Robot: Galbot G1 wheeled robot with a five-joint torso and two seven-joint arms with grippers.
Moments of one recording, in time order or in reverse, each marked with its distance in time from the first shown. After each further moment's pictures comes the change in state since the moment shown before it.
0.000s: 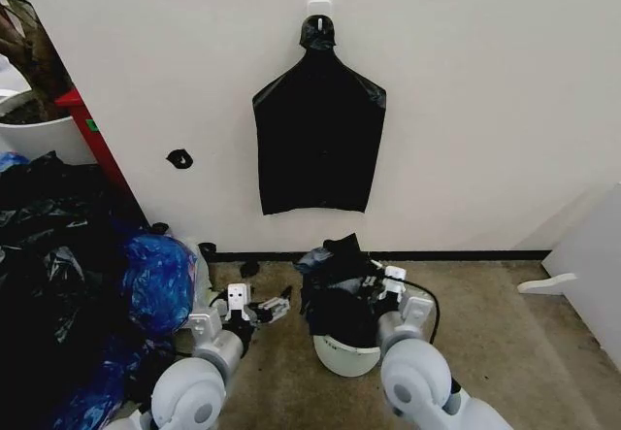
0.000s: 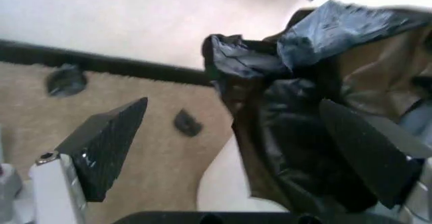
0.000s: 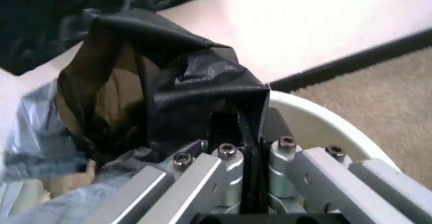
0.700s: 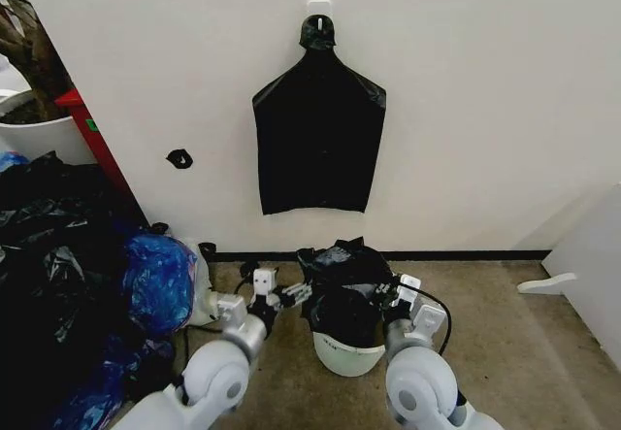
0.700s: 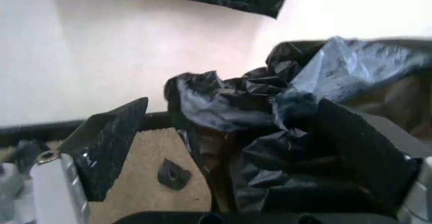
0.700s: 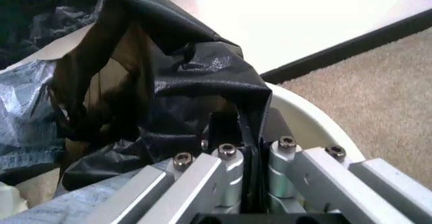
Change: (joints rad) left arm -0.269 -0.043 0.162 0.174 0.142 0.033 0.073; right arm -0.083 0.045 0.016 0.020 -0.109 0.017 0.019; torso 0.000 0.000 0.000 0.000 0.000
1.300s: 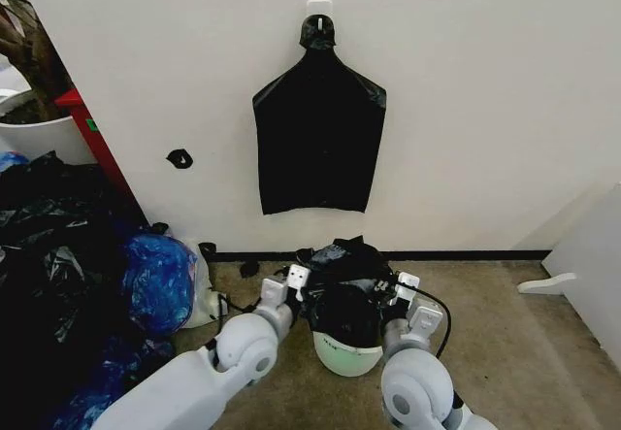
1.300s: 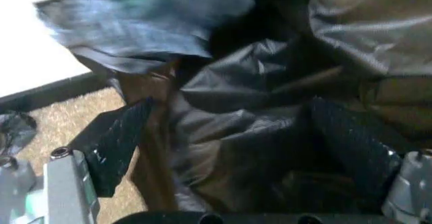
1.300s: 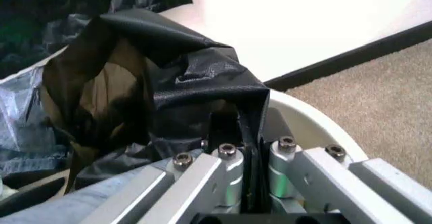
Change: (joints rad) left arm -0.222 -0.057 0.231 0.071 -0.064 0.308 -0.171; right arm -0.007 0.030 -0.008 0.003 -0.058 -0.004 -0.012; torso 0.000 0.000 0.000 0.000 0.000
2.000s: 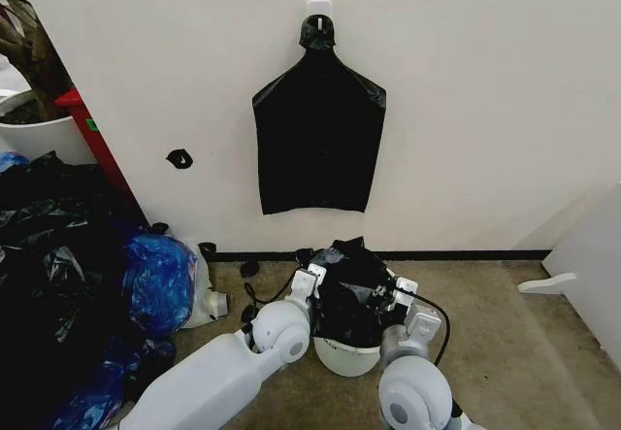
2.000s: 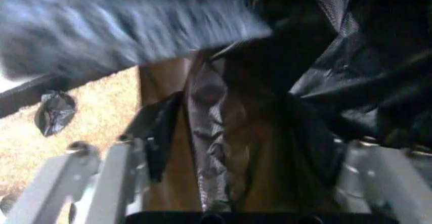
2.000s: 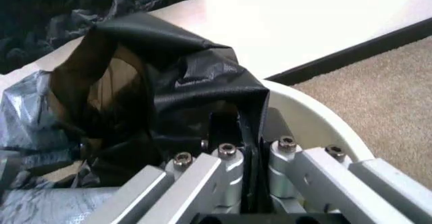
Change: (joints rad) left arm -0.079 -0.095 0.046 0.126 -0.003 0.132 -0.143; right arm -0.031 0.017 -0.002 0.014 -0.033 -0.001 -0.006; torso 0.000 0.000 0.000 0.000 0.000
